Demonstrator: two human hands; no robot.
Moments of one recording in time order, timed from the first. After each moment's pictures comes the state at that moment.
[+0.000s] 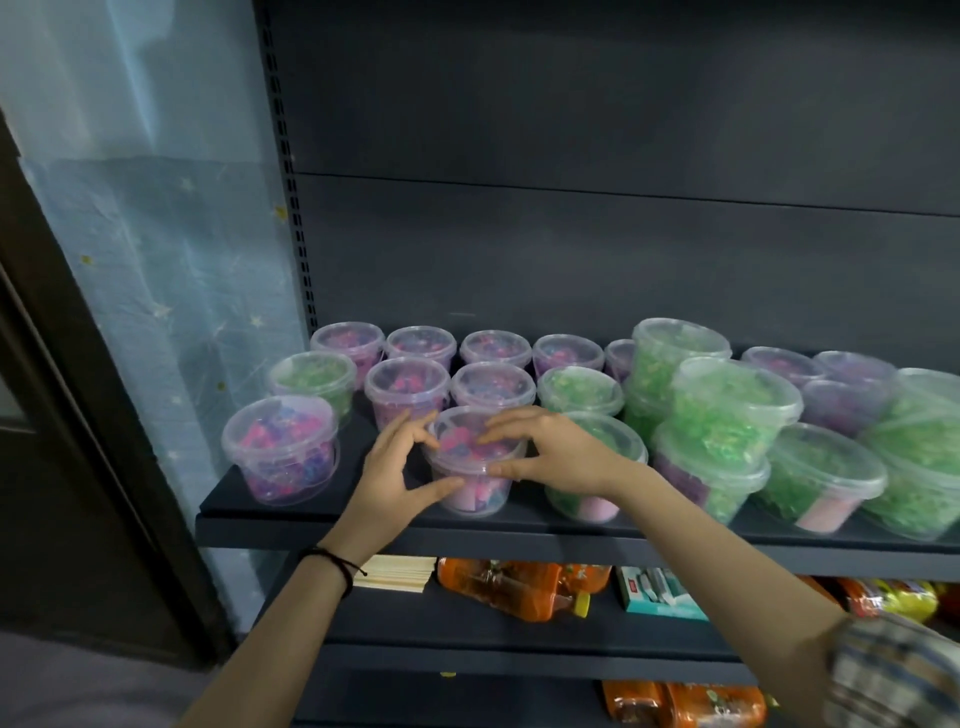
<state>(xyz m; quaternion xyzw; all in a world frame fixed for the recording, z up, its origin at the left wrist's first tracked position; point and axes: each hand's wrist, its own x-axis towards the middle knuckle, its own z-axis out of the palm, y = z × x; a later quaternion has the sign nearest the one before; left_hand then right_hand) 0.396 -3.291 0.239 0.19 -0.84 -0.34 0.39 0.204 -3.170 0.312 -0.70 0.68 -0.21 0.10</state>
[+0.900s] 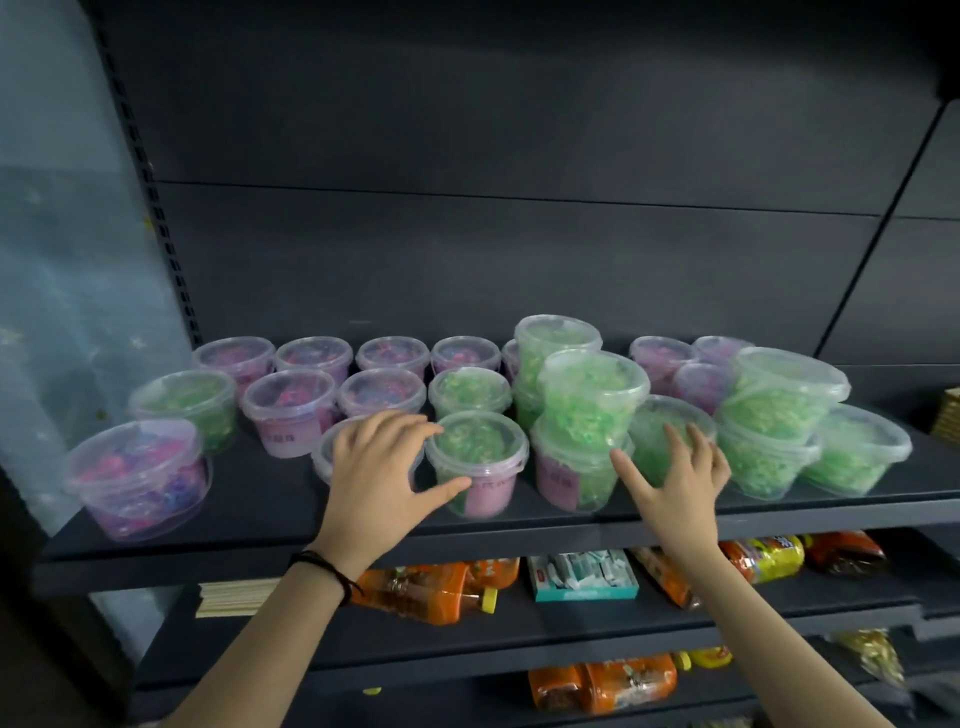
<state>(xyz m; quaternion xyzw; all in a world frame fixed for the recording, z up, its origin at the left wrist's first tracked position) 0.313 -3.205 0.276 0.21 -0.91 -0.02 0.37 0.082 -2.992 0.246 -0.25 0.87 -0.41 -0.12</state>
